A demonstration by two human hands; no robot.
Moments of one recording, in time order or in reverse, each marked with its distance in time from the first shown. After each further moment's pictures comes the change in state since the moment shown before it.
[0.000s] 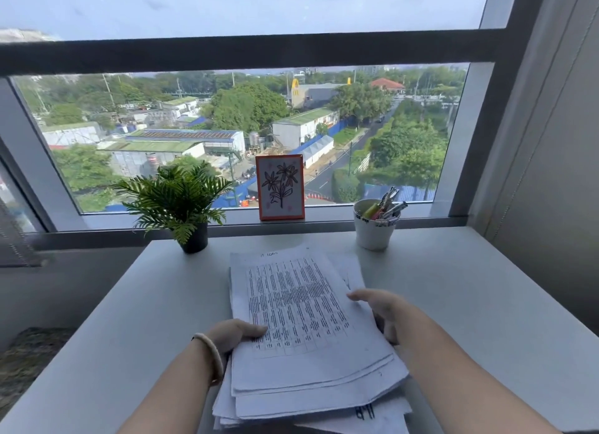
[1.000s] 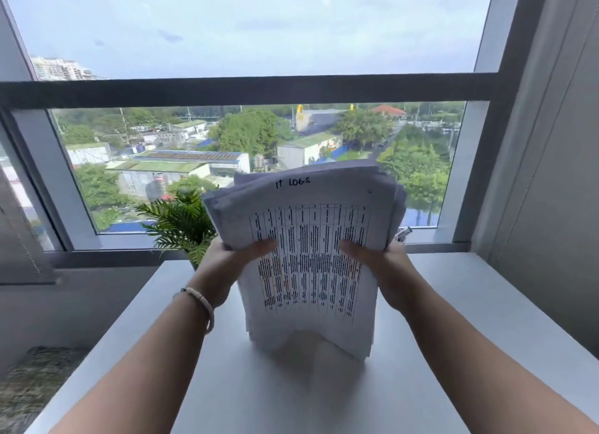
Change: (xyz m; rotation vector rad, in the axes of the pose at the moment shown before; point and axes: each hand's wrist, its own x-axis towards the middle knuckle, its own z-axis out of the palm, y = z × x) left_hand -0.093 0.115 0.010 -0.037 0.017 0.920; right_hand -0.140 -0.079 0.038 0.246 0.045 -1.014
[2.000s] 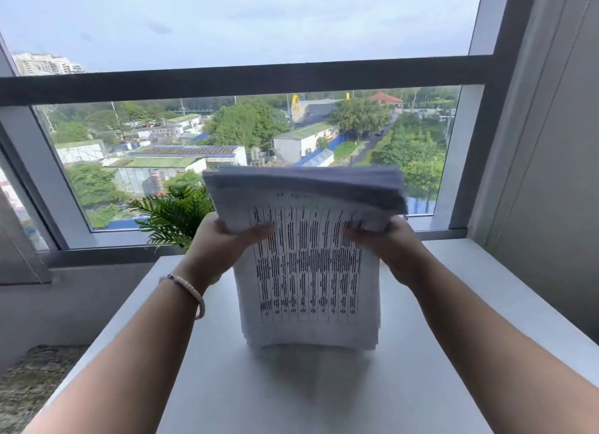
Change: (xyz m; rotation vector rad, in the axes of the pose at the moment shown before) left_hand 0.000 0.024 0.012 0.225 0.035 0.115; right_hand 0.013 -0.012 -0.021 -0.009 -0.082 -0.076
